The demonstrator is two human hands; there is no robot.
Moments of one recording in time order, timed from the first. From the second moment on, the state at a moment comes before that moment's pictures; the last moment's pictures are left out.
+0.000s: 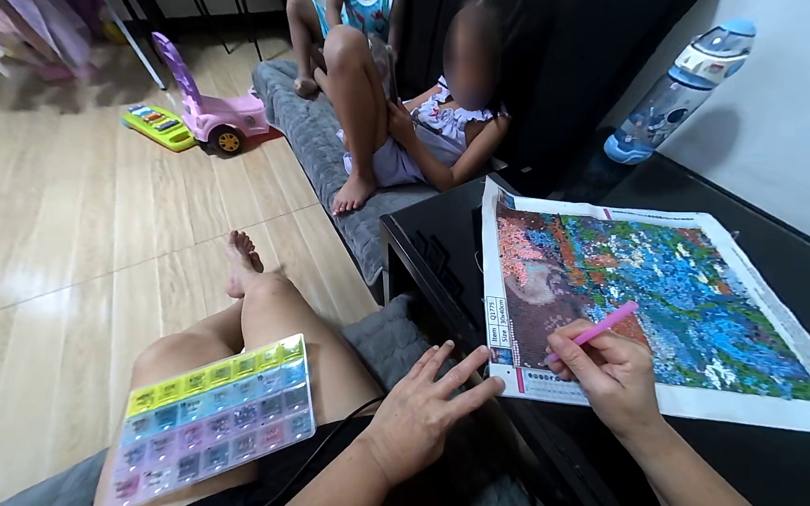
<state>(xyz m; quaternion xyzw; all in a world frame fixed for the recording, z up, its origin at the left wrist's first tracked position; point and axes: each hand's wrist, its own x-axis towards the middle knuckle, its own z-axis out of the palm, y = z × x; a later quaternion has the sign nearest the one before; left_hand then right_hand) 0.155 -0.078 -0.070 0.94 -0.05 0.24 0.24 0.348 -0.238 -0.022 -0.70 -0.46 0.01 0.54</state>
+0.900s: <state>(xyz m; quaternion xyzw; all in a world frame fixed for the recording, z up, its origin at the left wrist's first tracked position) 0.155 -0.079 -0.071 0.94 -0.05 0.25 0.24 0.347 -0.238 -0.020 -0.71 -0.45 0.01 0.54</state>
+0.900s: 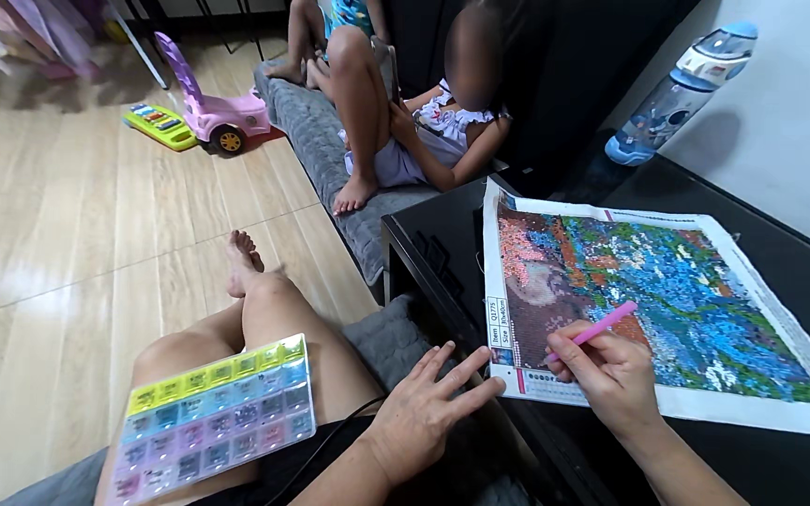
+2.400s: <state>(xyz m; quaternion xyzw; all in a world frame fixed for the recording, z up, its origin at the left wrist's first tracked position) 0.156 -0.078 -0.068 0.93 -0.06 0.25 0.25 0.338 -0.225 -0.018 -0.68 -0.40 0.04 0.61</state>
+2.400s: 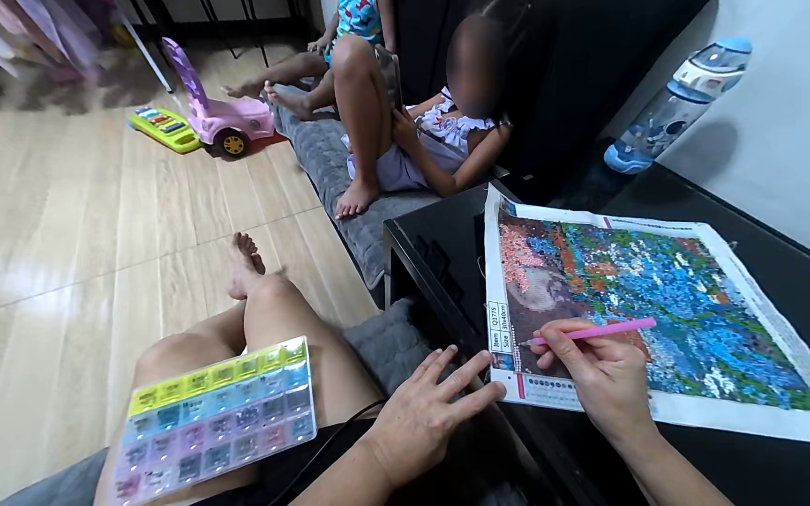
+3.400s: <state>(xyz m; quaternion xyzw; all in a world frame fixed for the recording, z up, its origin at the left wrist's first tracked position) 0.157 -0.079 -0.069 0.94 -0.05 0.26 0.22 0.341 -0.234 -0.011 -0.70 -0.40 0.05 0.59</state>
